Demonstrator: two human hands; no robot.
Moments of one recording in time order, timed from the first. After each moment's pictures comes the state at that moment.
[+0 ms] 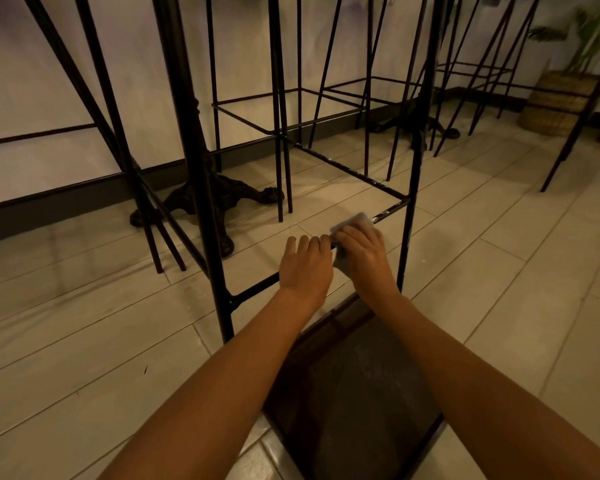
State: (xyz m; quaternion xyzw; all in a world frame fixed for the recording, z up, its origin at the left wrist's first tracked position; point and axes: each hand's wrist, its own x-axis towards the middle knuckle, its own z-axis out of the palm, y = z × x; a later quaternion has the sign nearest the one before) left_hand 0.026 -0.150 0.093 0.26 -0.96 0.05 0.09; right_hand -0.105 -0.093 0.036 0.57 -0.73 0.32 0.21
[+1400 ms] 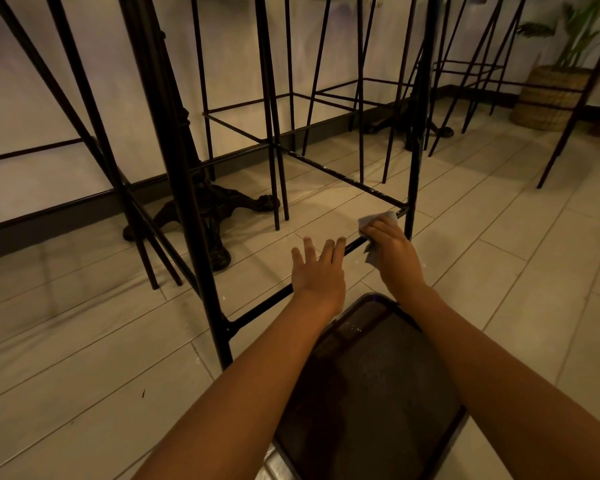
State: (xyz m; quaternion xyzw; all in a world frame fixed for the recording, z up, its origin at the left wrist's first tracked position) left_hand -0.005 -0.155 0.097 0.27 -0.96 -0.01 -0.04; right_hand -0.135 -0.078 0.068 0.50 -0.79 0.30 0.18
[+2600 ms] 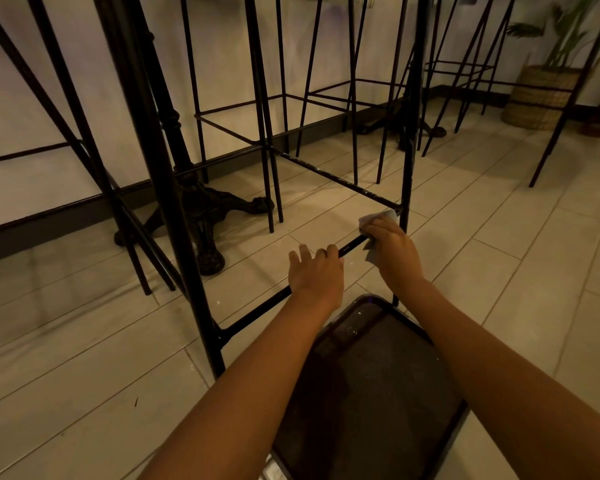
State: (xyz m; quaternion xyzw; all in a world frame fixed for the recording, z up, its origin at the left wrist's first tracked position) left_hand -0.014 -0.154 0.104 0.28 -0.96 -0.04 -0.02; right_hand -0.148 -0.078 0.072 0.49 -0.81 0.30 0.14
